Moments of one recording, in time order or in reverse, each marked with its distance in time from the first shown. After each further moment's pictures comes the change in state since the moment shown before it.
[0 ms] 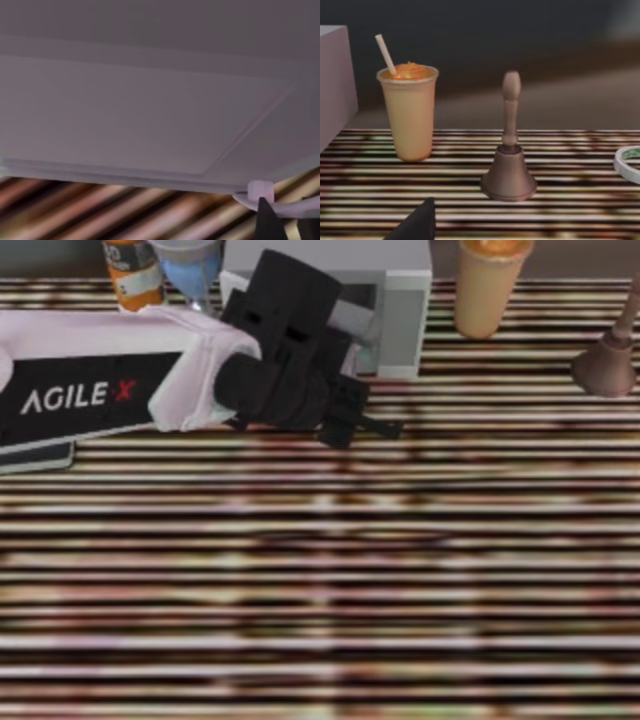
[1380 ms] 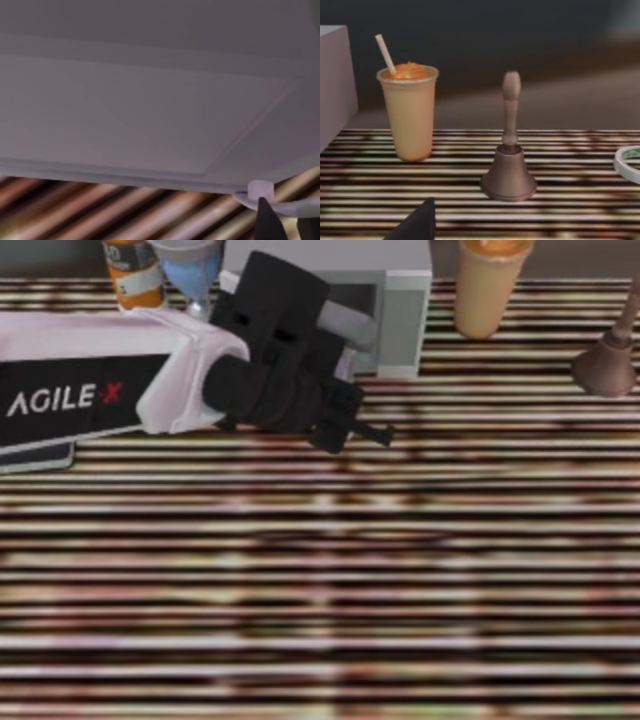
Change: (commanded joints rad) left arm 0.014 -0.019 -0.027 0.007 0.034 0.040; right arm 0.000 0.000 0.000 0.000 0.000 0.000
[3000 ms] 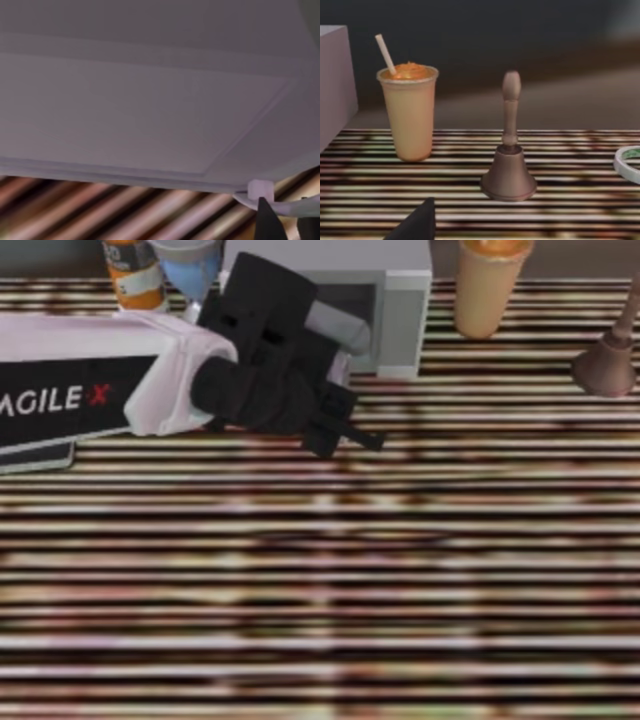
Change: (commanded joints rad) left arm 0.016 -0.019 -0.026 0.005 0.036 0.042; right arm 0.000 0.000 0.000 0.000 0.000 0.000
